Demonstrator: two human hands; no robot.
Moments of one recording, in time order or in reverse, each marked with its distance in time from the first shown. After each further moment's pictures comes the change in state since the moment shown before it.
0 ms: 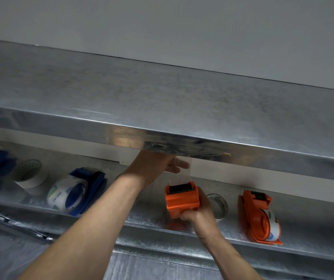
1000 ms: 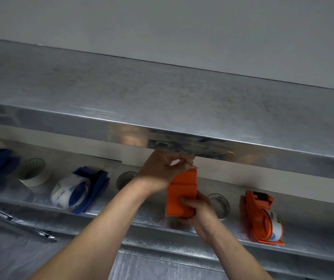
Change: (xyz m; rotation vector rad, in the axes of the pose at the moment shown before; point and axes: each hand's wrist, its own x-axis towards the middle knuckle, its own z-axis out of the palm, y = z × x) left_hand -0.004 -0.020 0.005 0.175 0.004 0.159; right_hand 0.008 -0.002 0.008 0.364 -0.070 0.281
